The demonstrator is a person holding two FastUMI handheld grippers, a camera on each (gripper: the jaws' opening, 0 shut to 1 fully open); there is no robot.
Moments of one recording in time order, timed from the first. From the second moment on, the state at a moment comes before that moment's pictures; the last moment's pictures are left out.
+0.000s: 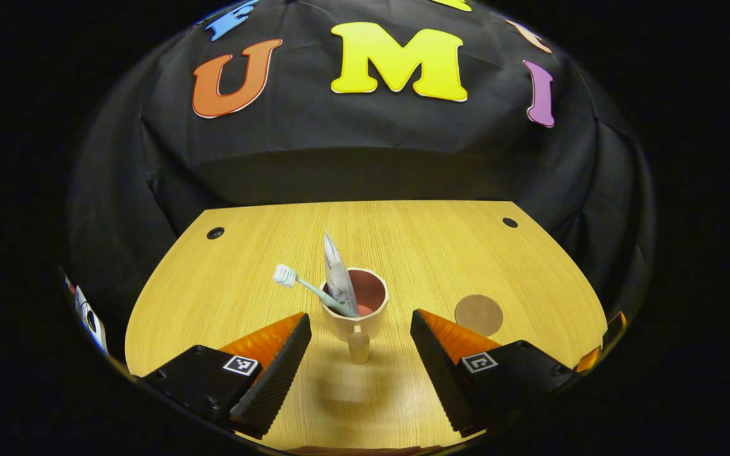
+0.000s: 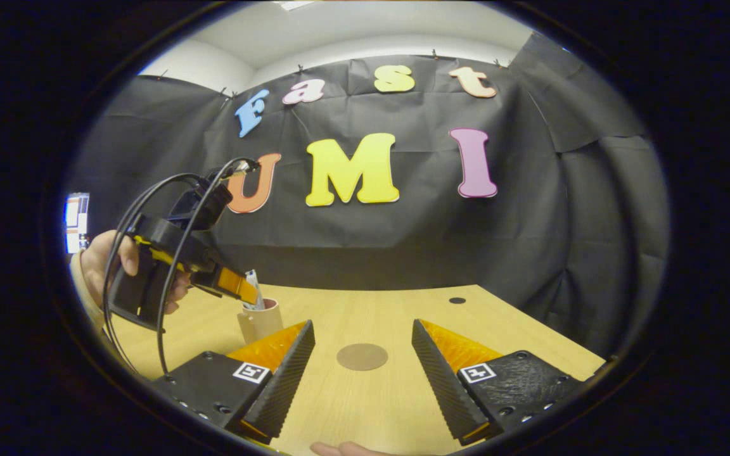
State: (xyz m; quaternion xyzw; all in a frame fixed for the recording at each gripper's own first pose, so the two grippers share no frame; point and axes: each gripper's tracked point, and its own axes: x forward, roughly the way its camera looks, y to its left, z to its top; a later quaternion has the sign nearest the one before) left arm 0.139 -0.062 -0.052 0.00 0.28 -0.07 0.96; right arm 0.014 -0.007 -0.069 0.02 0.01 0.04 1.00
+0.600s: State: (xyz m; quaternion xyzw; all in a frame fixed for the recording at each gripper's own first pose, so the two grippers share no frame) left arm 0.170 -0.066 -0.126 0.01 0.42 -0.04 0.90; right arm 0.017 -0.016 -0.087 0.05 0.04 0.05 1.00
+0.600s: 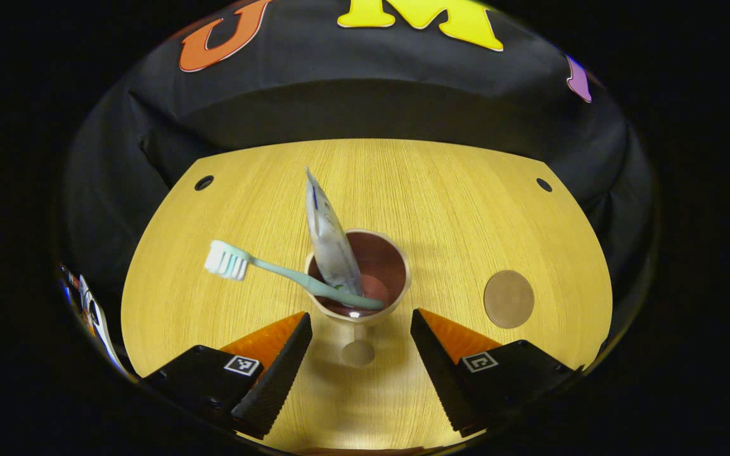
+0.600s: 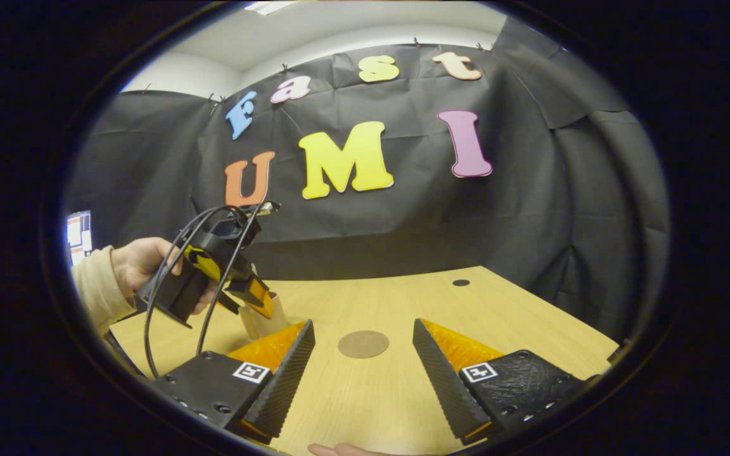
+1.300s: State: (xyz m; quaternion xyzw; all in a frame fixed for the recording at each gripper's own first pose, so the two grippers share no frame) left arm 0.168 -0.069 -0.174 -0.03 0.50 -0.04 0.86; right arm 0.026 -0.013 -0.107 0.05 0.06 0.05 1.00
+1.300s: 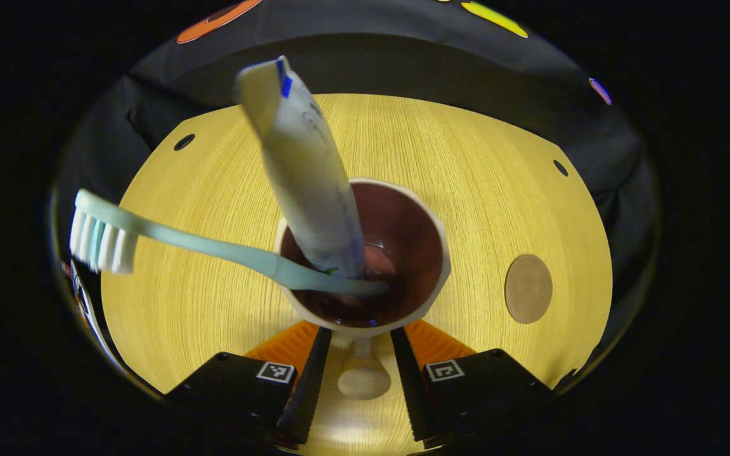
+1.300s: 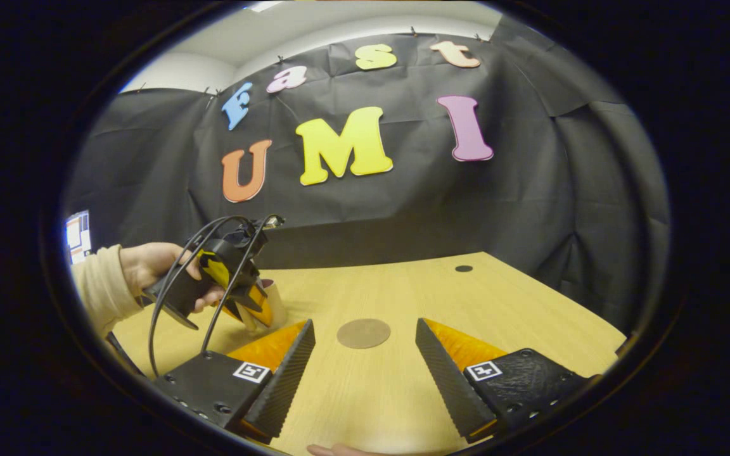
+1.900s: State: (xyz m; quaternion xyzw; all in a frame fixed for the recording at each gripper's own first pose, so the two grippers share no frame) left arm 0.167 -0.066 -0.159 -0.06 0.44 -0.04 0.89; right arm 0.028 -0.014 -0.108 0.05 0.06 0.05 1.00
